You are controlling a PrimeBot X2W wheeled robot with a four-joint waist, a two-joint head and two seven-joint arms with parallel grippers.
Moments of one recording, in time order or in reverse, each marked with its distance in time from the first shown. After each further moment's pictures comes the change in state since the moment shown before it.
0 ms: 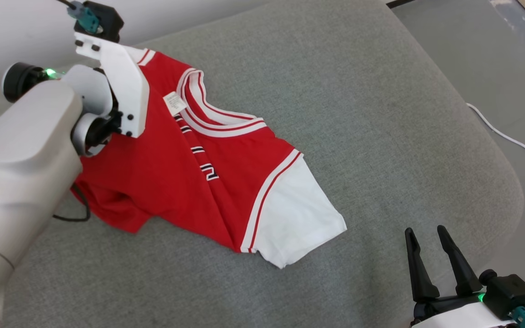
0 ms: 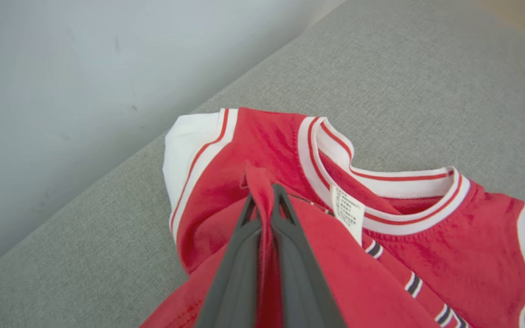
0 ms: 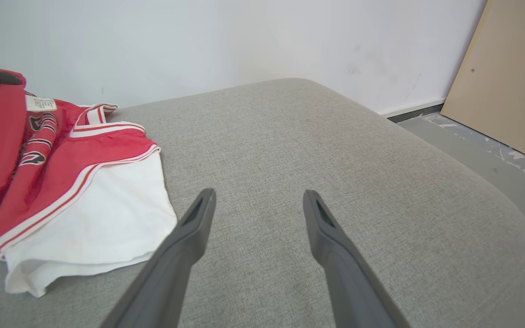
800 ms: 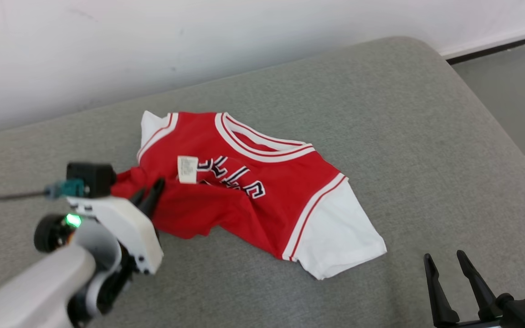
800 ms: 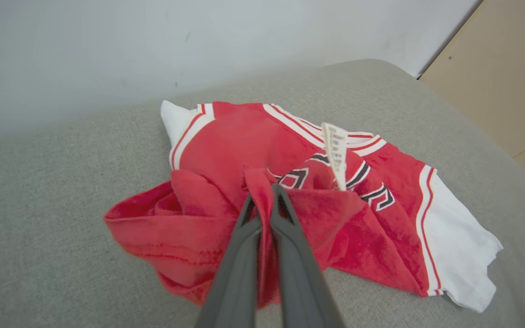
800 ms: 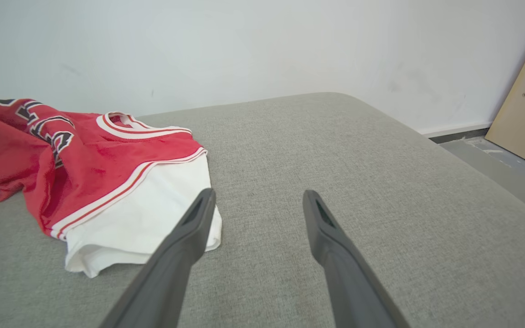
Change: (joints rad) left arm 0.593 0.268 0.141 -0.727 -0.165 0.256 -0.397; right arm 0.087 -0.063 -0.021 -0.011 -0.038 0.000 0.000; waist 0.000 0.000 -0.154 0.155
